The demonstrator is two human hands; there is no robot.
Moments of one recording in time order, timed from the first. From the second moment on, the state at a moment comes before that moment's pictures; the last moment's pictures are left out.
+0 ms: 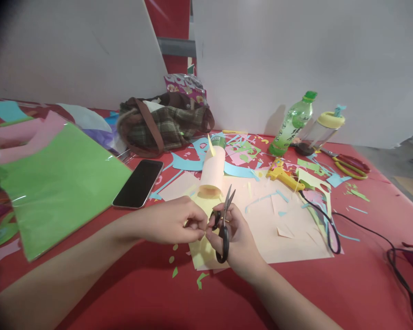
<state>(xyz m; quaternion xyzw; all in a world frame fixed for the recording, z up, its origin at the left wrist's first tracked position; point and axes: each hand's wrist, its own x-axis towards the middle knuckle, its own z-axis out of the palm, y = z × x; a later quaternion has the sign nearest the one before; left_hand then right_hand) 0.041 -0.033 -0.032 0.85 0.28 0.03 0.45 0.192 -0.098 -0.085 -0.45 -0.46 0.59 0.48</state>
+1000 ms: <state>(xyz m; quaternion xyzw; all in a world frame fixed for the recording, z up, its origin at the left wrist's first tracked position) 0.048 -0.033 -0.033 0.83 0.32 0.17 0.43 0.194 -0.095 -0.093 -0.44 -0.43 0.59 0.52</state>
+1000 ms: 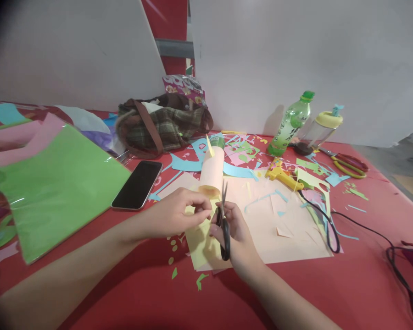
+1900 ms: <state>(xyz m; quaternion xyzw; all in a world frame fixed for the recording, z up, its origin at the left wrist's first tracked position) 0.048 -0.034 -0.029 0.80 0.36 0.24 0.40 0.196 -0.100 -0.092 -0.39 -0.50 0.62 0.46</state>
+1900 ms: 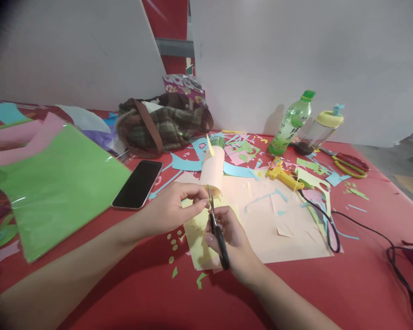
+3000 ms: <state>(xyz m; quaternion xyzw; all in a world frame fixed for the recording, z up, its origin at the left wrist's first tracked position) 0.045 -0.034 -0.028 0.80 0.37 0.22 0.42 0.191 -0.099 -0.087 -0.44 -0.45 0.60 0.50</state>
